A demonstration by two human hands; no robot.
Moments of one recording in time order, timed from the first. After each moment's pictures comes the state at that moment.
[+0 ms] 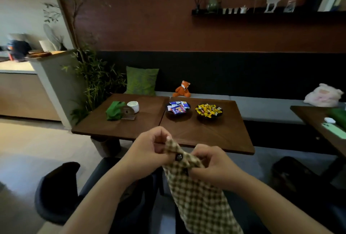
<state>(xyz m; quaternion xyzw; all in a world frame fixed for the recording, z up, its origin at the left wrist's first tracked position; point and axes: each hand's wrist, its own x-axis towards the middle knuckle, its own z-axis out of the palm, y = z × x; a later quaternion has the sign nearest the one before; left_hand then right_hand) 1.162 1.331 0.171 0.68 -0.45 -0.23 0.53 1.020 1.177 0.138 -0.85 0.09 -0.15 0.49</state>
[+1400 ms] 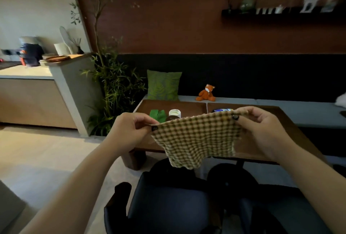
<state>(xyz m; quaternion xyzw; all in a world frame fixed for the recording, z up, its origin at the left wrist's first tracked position) 1.542 1.512 0.201 0.76 -0.46 -0.03 0.46 1.313 1.270 0.185 -0.70 0.24 -0.34 0.58</state>
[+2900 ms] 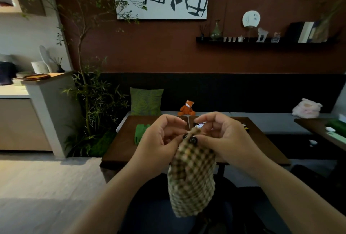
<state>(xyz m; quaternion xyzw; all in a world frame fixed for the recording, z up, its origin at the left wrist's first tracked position) 1.420 1.553 0.241 0.55 -0.54 -0.18 0.61 1.270 1.438 0.262 -0.78 0.15 -0.33 0.50</state>
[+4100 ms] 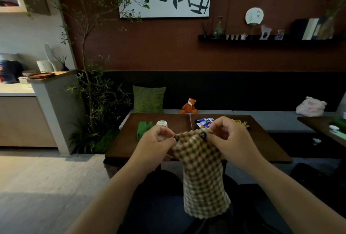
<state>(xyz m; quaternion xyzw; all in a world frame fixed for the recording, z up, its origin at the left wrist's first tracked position) 1.423 1.550 0.225 0.66 -0.38 -0.25 0.59 1.261 1.418 0.231 -0.83 0.23 -0.39 0.33</state>
